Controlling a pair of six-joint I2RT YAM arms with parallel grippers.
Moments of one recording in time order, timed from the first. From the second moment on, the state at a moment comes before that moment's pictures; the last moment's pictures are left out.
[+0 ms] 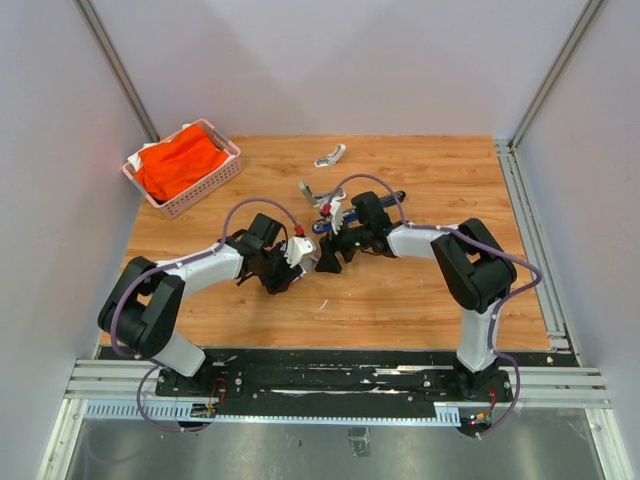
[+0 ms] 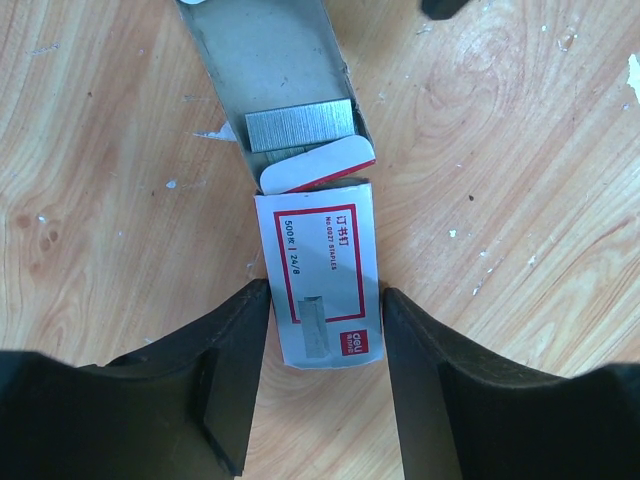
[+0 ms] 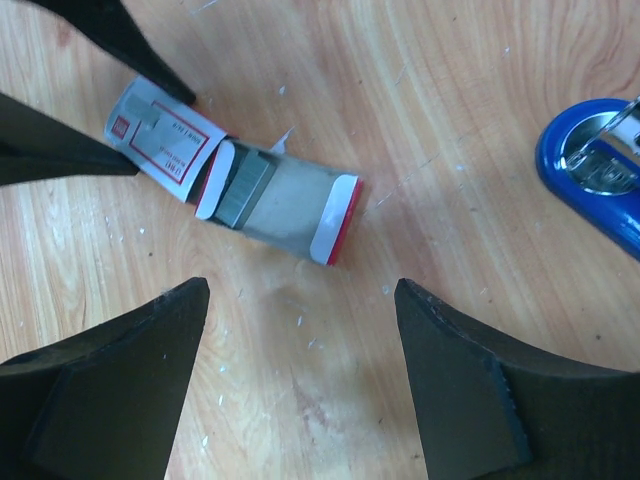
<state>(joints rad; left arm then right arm) -0.51 1.52 0.77 -0.33 0.25 0.50 0.58 1.95 1.09 0.10 -0.72 -0.16</state>
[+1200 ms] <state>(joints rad) -0.60 1.79 1.09 -0.45 0.17 0.45 0.36 1.49 0.91 0.10 -0.73 -0.53</state>
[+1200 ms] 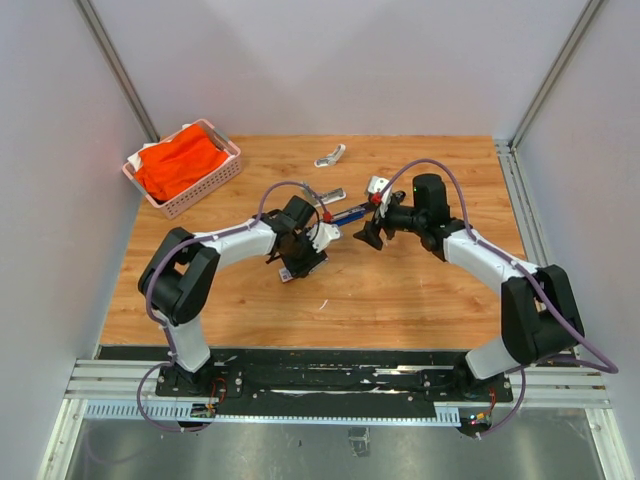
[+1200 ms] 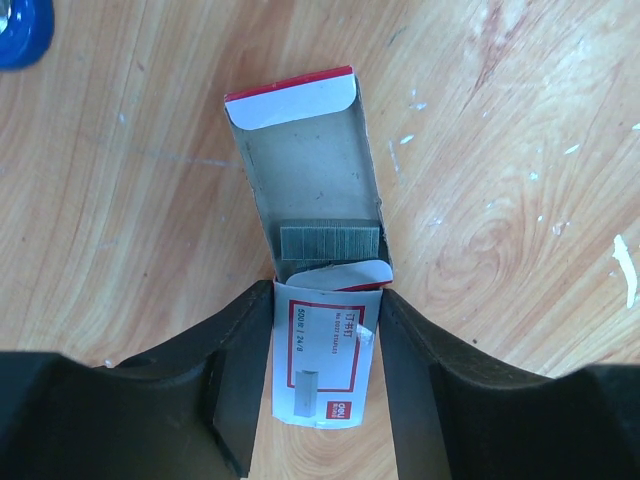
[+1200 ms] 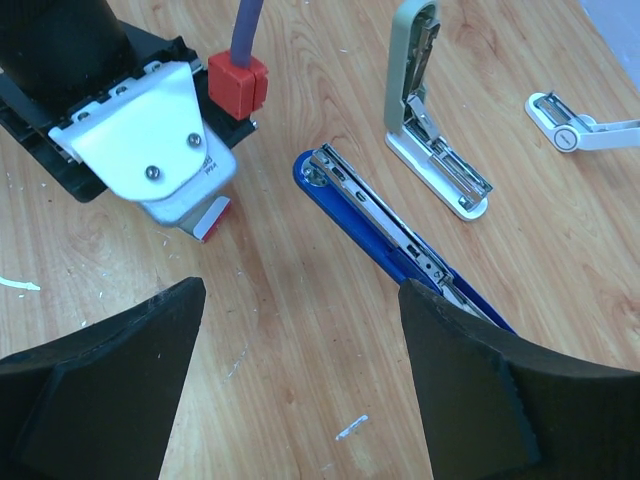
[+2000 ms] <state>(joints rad) -0.72 1.93 1.30 -0.54 0.11 0.49 0.27 1.40 0.88 0.10 -0.73 -0.49</state>
